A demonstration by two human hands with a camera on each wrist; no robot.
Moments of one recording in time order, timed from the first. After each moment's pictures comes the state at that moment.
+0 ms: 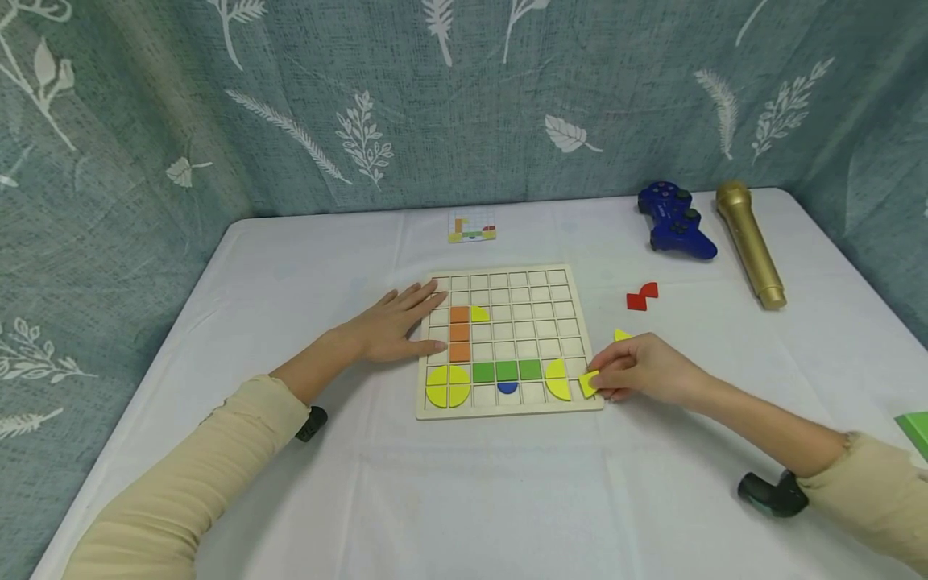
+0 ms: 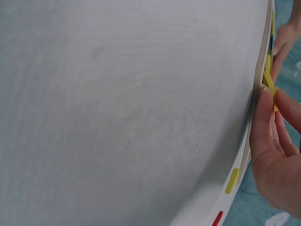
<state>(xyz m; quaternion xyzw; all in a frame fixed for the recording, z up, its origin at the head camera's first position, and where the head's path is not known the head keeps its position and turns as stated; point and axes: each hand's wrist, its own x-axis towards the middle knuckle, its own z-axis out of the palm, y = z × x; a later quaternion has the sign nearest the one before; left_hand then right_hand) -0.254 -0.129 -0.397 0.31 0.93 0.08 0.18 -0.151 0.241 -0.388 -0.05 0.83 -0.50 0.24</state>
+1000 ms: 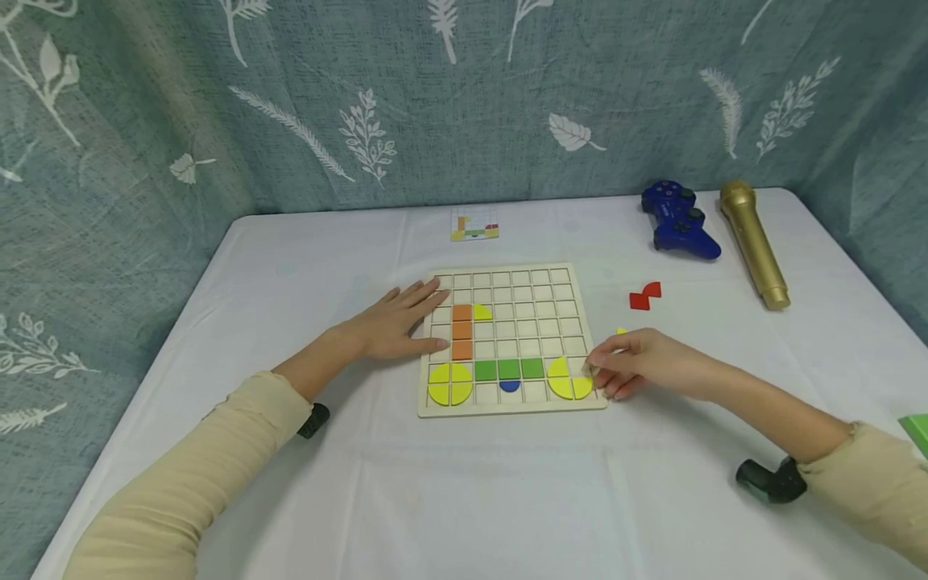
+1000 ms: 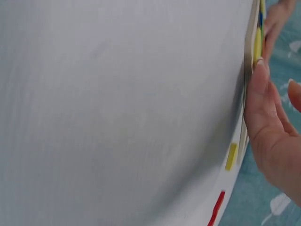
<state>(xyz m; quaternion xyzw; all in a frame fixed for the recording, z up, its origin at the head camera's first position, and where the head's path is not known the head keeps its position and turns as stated) -0.255 -0.129 -0.396 0.32 0.93 0.08 0.18 -0.163 0.249 -0.383 -0.06 0.79 -0.52 0.32</state>
